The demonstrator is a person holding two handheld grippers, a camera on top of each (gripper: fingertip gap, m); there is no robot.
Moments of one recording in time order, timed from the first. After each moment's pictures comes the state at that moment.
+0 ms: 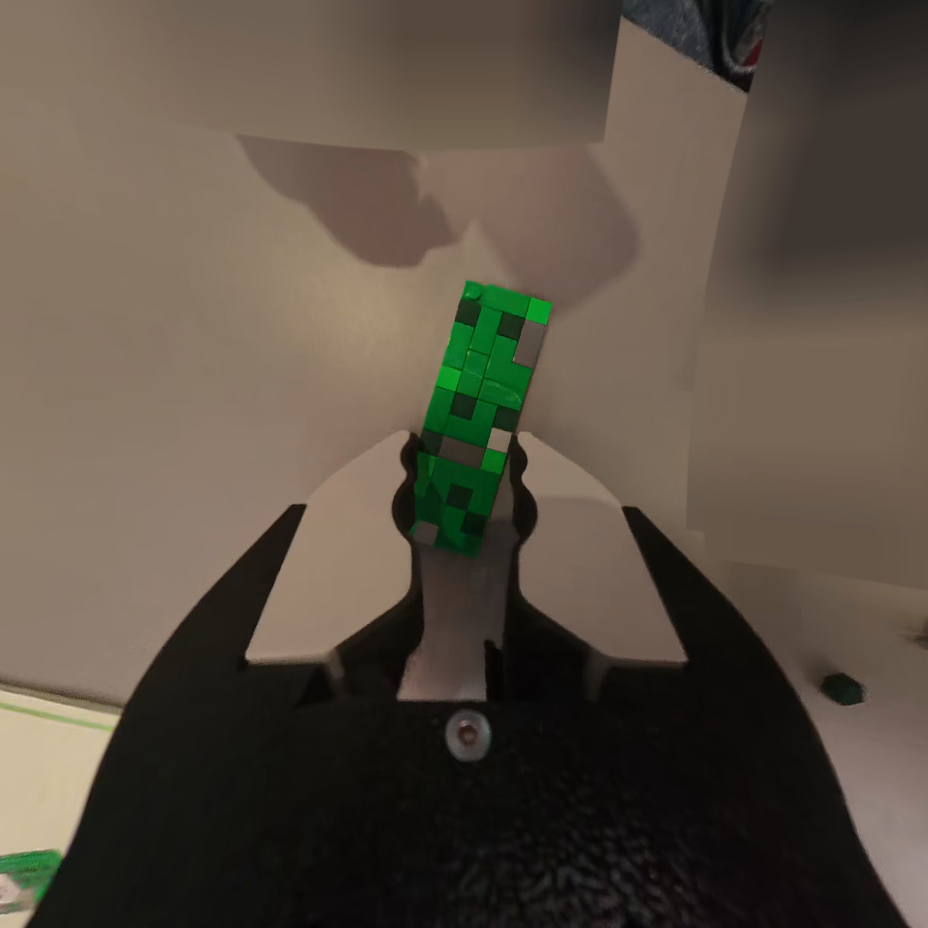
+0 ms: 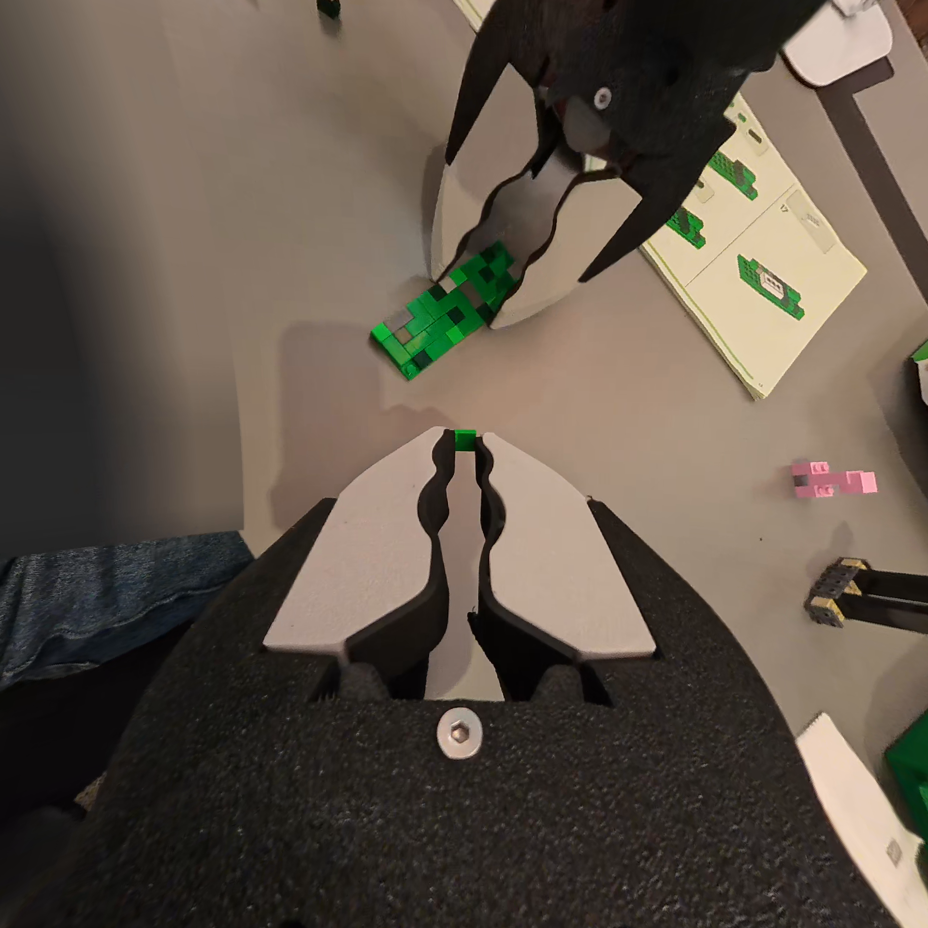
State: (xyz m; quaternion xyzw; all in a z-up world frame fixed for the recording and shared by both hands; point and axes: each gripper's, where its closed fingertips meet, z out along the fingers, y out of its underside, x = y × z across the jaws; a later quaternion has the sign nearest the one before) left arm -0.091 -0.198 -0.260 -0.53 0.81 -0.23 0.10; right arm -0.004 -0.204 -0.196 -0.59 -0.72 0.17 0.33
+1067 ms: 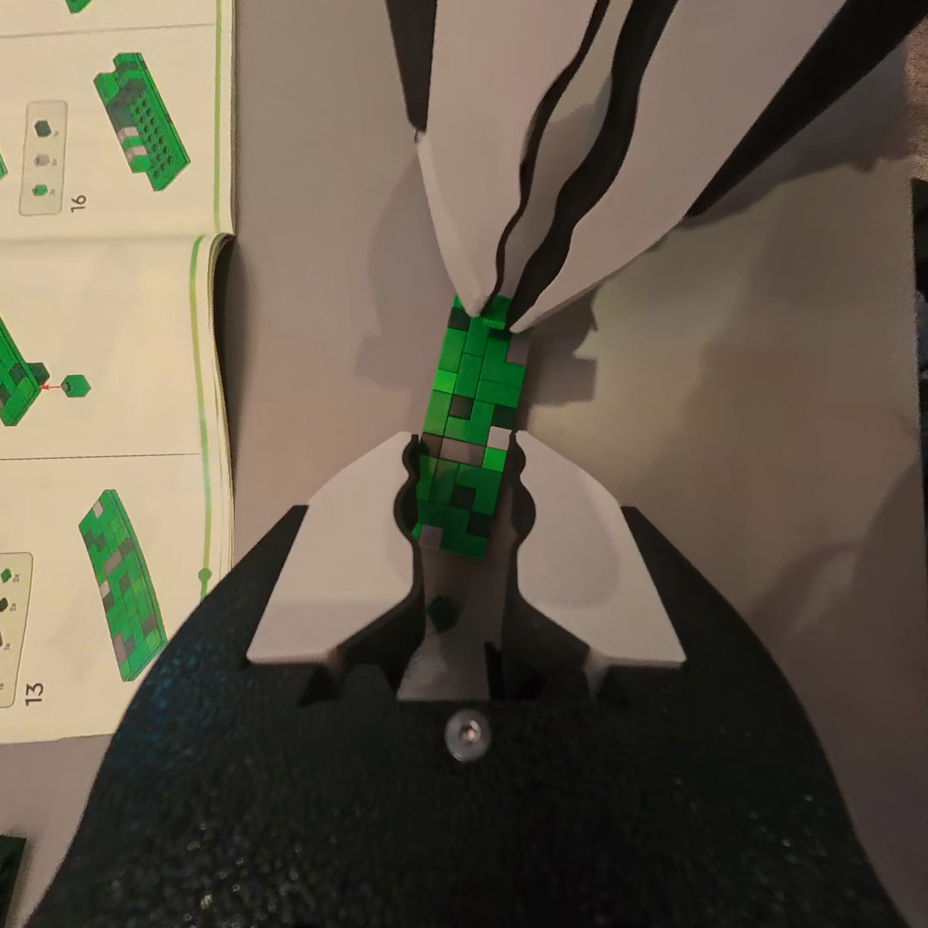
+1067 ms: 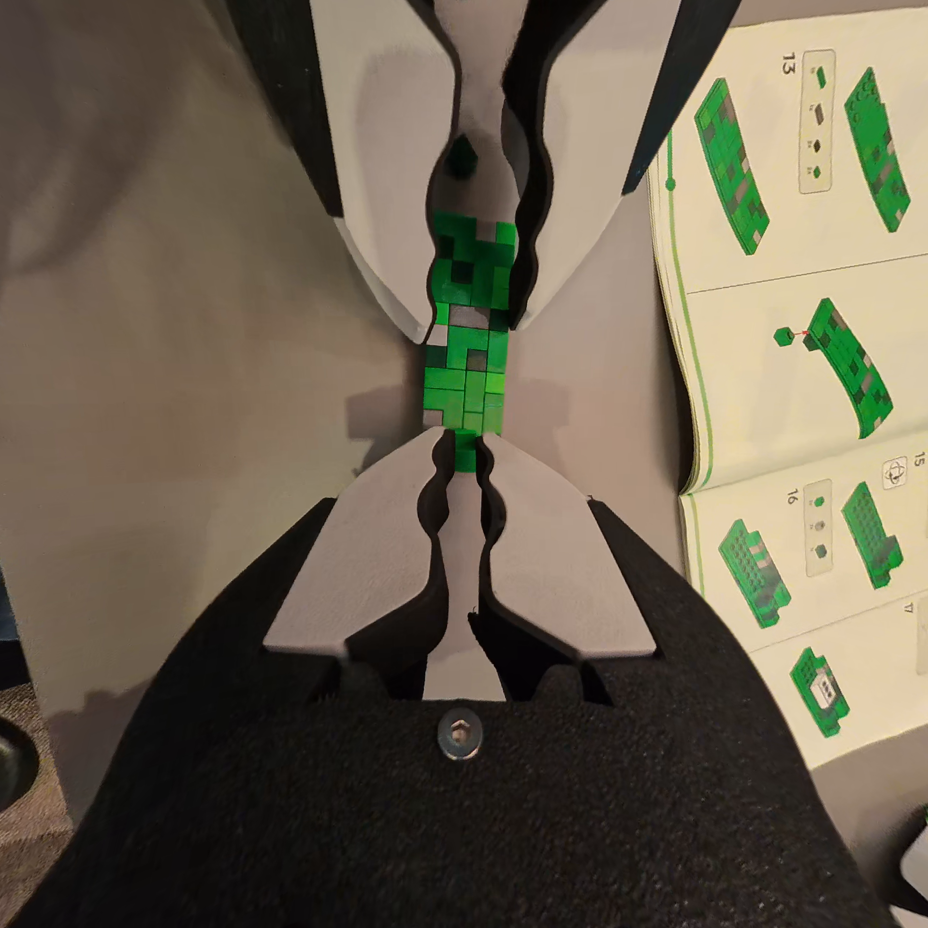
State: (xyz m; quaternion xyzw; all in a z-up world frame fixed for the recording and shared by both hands) left arm -0.199 -0.249 -0.254 -0.86 0.37 -0.14 0.32; right arm -0.169 -0.233 -0.240 -0.43 -0.88 0.14 0.17
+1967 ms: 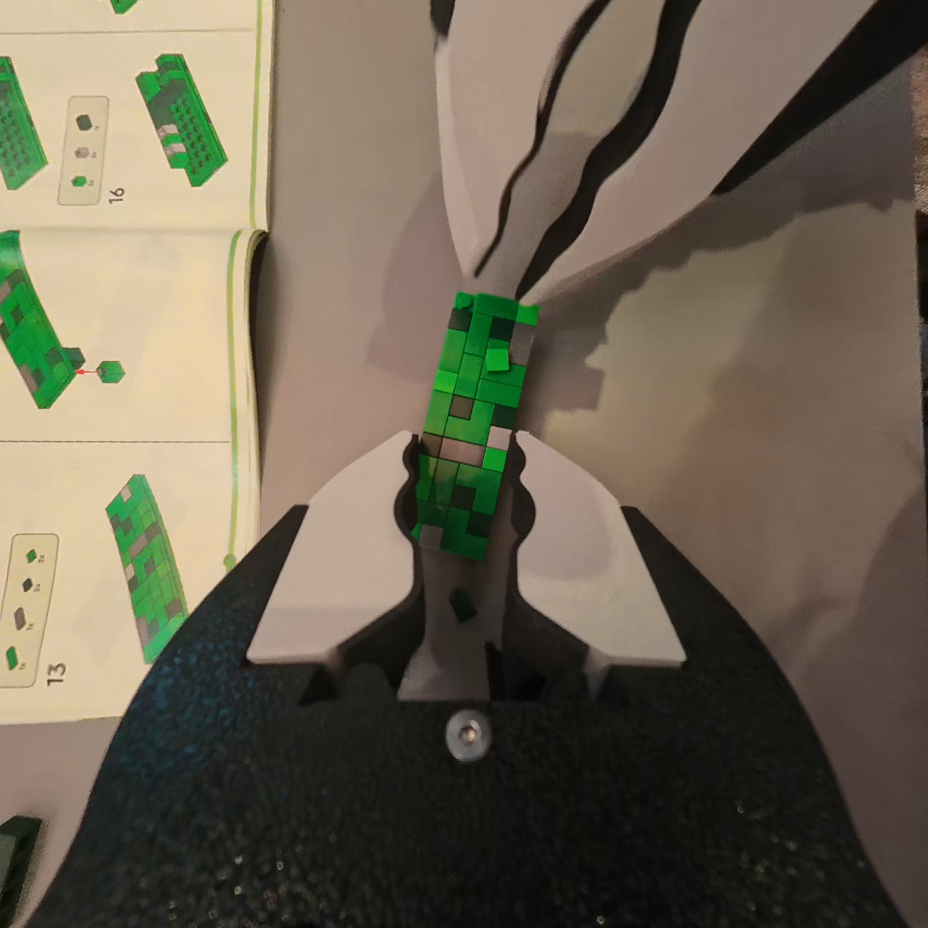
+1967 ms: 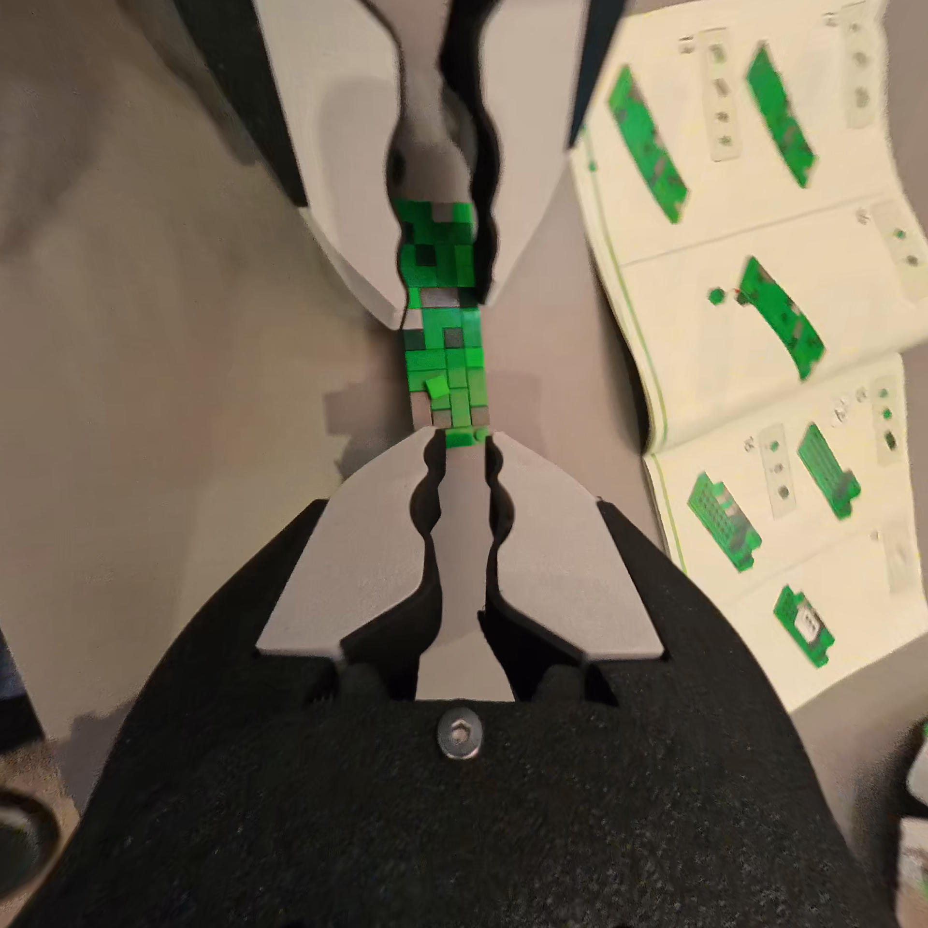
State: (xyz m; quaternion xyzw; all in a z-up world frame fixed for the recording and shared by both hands) left arm -0.208 -0.244 -0.250 -0.87 0.35 -0.15 0.33; right arm -0.172 -0.219 -0.228 -0.48 -0.84 0.13 0.20
